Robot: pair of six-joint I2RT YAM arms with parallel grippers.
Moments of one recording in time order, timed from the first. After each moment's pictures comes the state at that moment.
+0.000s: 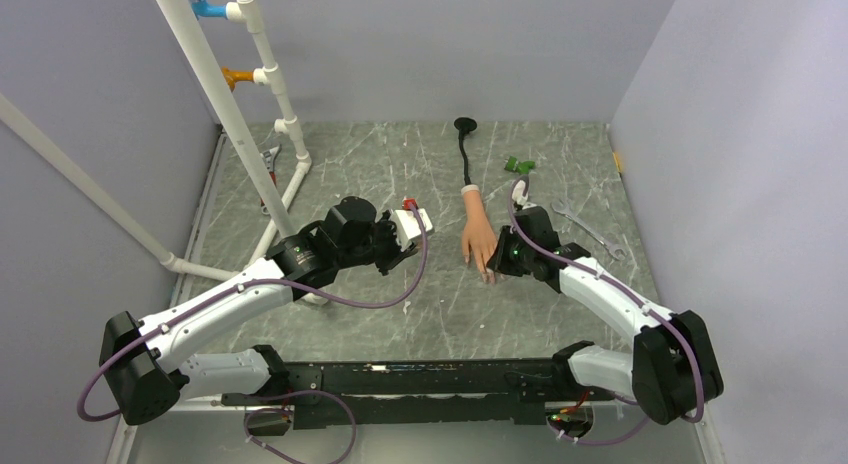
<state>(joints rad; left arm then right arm) -0.87 1.14 0.98 -0.31 0.16 0.27 0.39 1.18 0.63 -0.33 -0.05 0.54</state>
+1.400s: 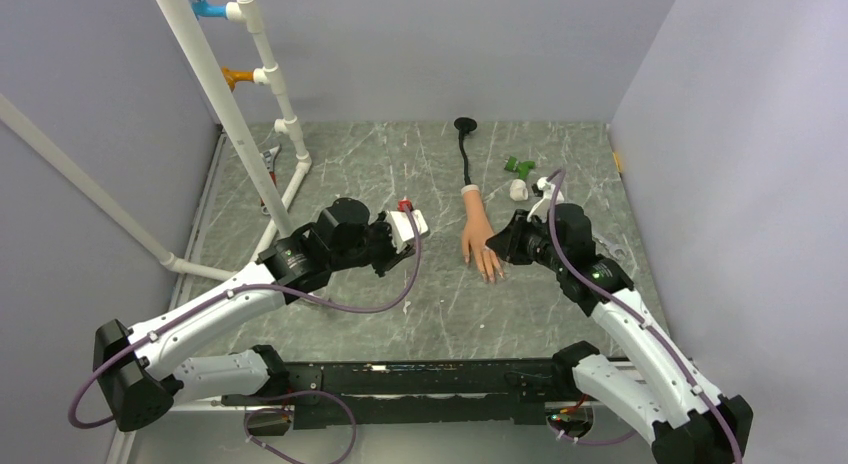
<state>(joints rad) -0.88 1.10 0.98 -0.32 0.15 0.27 0.39 0.85 0.72 -0.39 -0.19 0.49</state>
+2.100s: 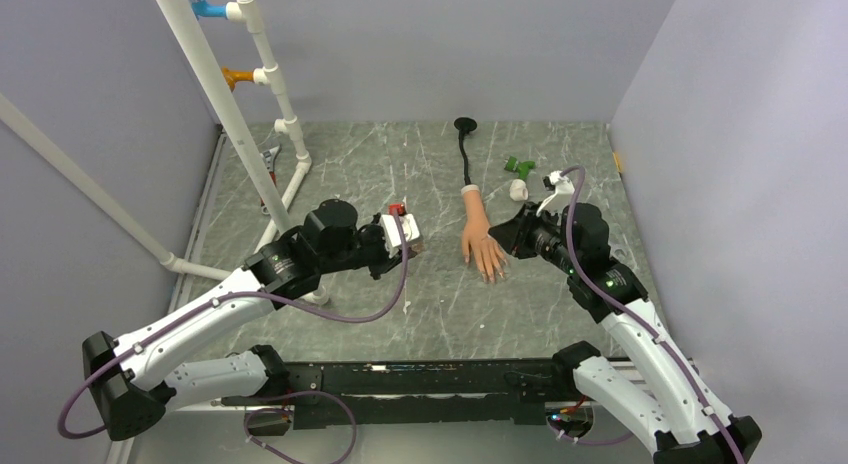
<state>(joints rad) -0.88 1.04 0.98 -0.33 0.24 0.28 0.39 0.76 0.77 -0.37 -0.20 0.47</state>
